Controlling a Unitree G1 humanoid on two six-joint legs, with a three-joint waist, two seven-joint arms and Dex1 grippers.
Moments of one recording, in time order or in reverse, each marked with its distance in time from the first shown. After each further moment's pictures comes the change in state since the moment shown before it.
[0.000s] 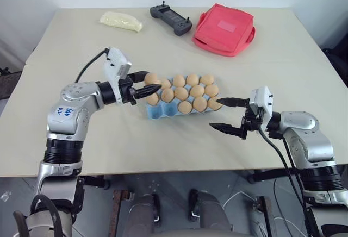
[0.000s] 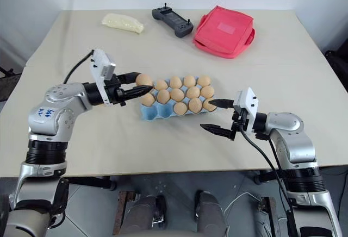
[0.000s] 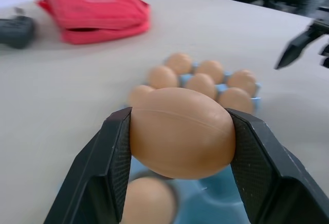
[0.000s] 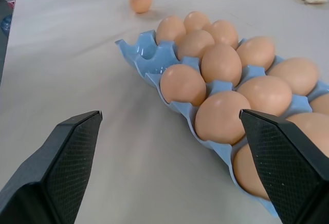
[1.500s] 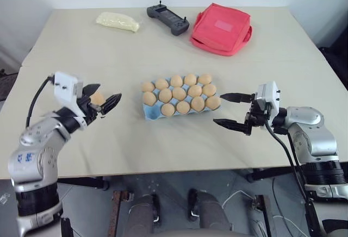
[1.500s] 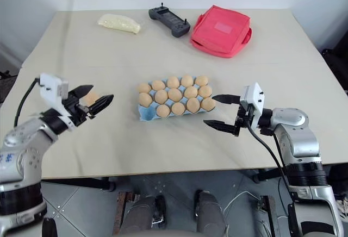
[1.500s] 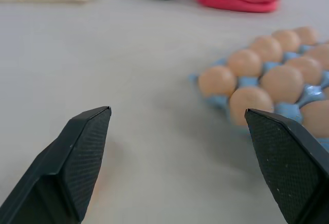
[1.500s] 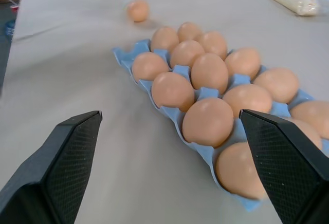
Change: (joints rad) left arm 0.484 -0.008 0.438 -0.394 -0.038 0.159 0.360; right arm -0.068 -0.008 -0.002 0.099 0.024 -0.047 0.076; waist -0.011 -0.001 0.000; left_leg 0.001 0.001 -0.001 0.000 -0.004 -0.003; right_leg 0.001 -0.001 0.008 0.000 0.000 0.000
